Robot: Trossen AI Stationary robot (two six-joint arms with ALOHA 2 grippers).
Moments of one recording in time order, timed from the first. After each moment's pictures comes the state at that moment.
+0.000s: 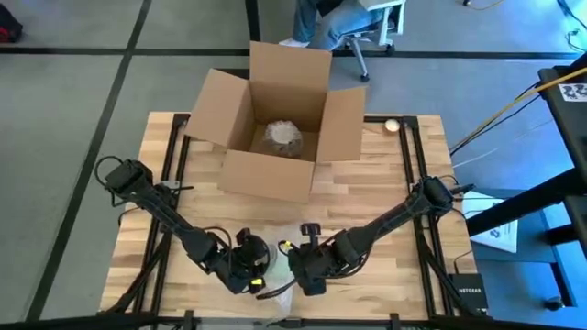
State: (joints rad) left arm -0.68 1.72 1.07 -0.21 -0.63 -0.90; right arm 0.54 2.03 1.76 -0.88 0.27 0.39
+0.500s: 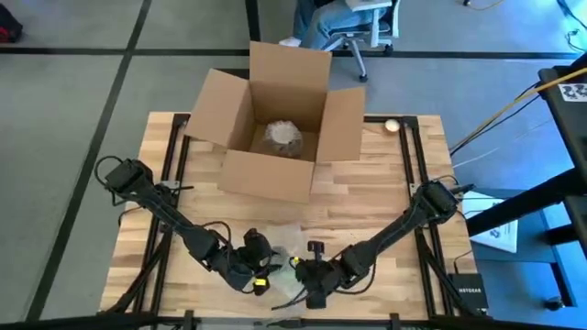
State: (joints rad) left arm -0.64 1.72 1.07 -0.05 -0.63 -0.80; right arm 0.60 2.03 1.37 -0.34 0.33 0.58
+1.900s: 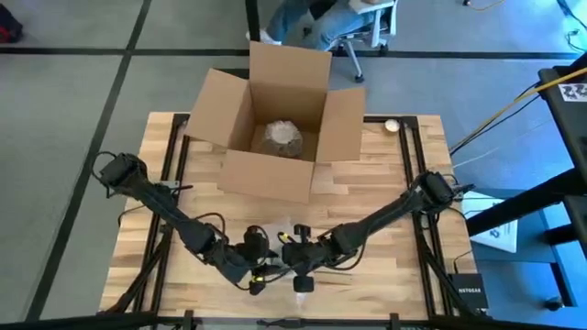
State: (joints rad) left arm -0.64 1.64 1.07 -0.10 -0.55 -0.78; right arm 0.48 2.00 1.48 -0.40 0.19 0.41
